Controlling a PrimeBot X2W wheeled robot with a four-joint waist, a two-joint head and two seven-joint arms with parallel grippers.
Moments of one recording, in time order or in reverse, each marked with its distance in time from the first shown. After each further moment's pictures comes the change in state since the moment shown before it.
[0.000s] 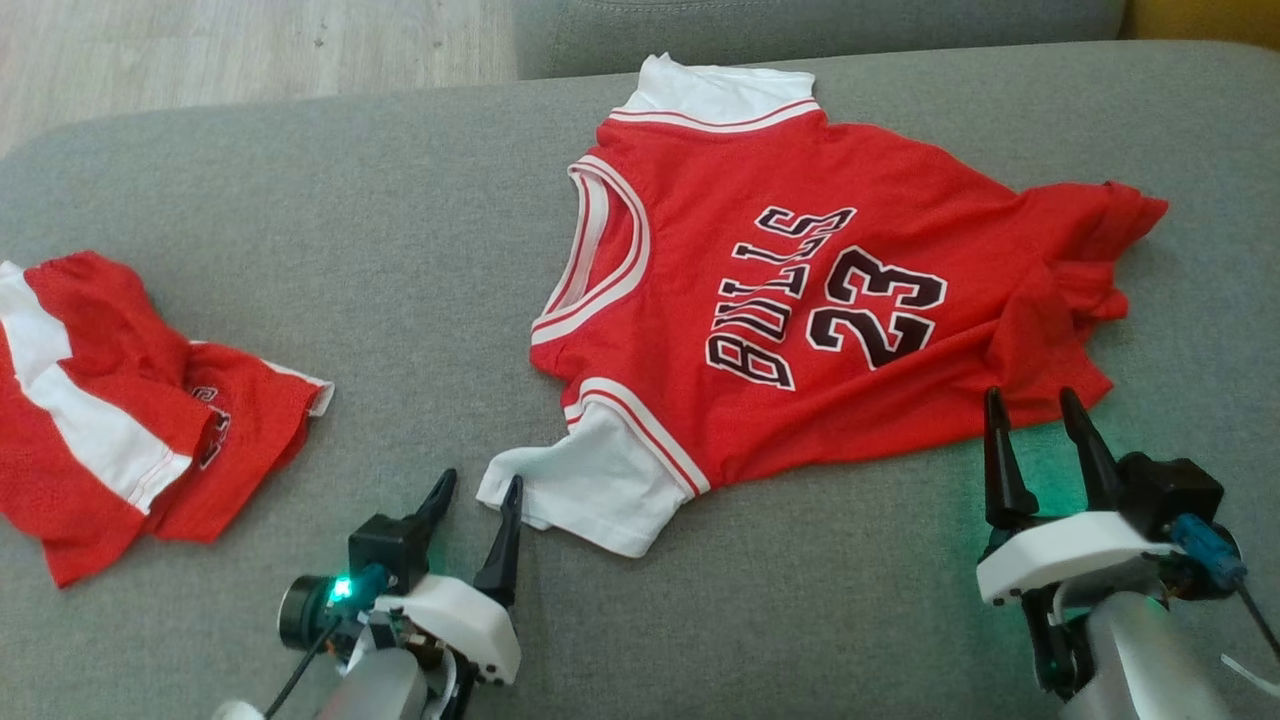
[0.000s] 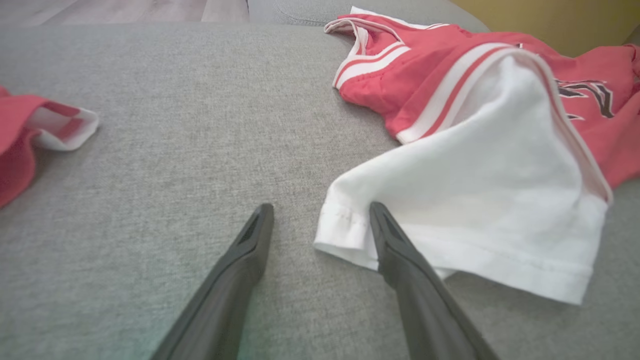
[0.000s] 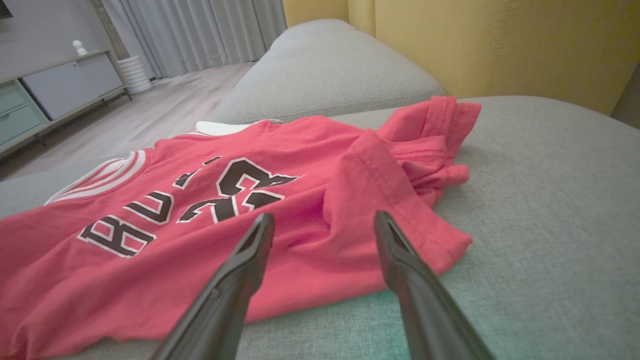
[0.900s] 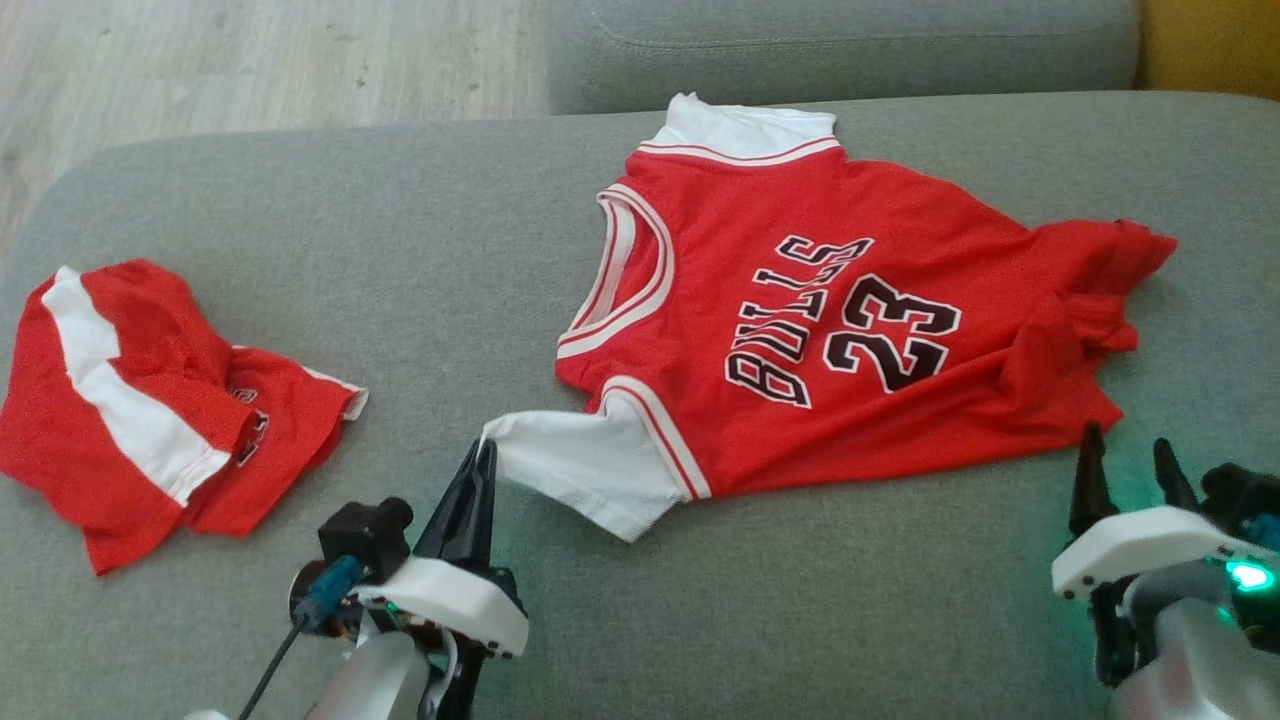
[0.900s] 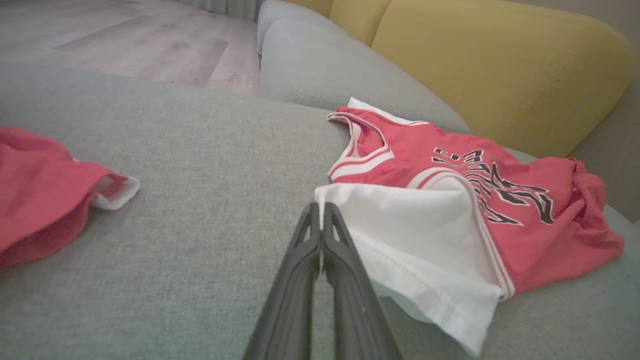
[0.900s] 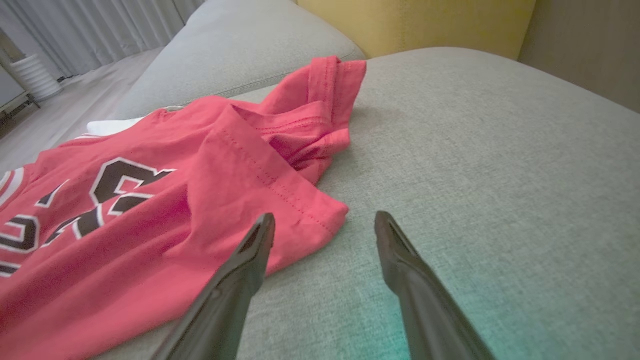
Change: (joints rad) left arm 0.013 -0.001 0.006 -0.086 -0.132 -0.045 -0.020; right arm -0.087 0.002 -0.262 0.222 -0.057 0.000 0.058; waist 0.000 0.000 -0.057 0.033
